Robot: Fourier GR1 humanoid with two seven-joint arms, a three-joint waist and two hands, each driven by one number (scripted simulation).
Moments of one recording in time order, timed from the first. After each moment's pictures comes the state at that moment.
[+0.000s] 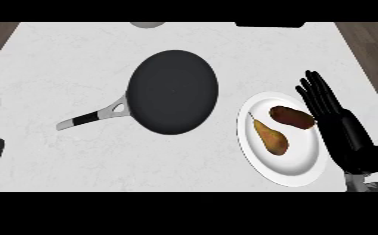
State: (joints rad) left arm -0.28 0.57 0.03 -1.61 0.11 0.41 -0.03; right arm -0.04 -0.50 0.24 -1.73 -0.43 -0.14 -0.05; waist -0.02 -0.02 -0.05
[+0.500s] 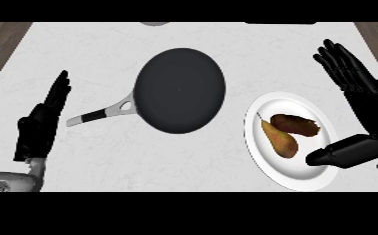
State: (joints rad) left arm -0.08 0.50 -0.18 -1.52 0.11 0.29 0.06; right arm -0.20 -0.66 0.16 -1.70 -0.38 0.10 -0.23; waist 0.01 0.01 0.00
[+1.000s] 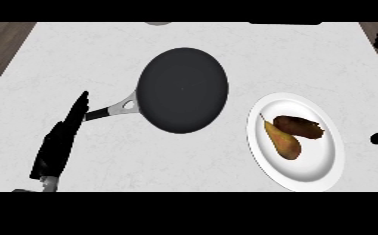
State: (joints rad) left arm 0.01 0.46 -0.26 -1.55 0.09 0.26 0.10; right arm -0.26 -0.93 0.05 -1.38 -0.13 0.30 -0.54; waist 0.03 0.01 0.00
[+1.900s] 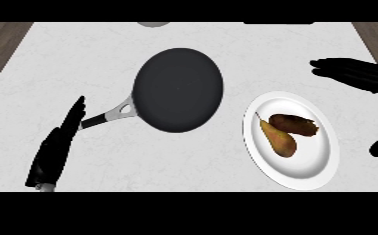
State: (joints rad) left arm 0.06 0.44 -0.23 -1.60 0.04 0.24 0.12; right arm -0.38 -0.99 0.21 -1.60 0.24 0.50 -0.38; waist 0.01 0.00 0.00
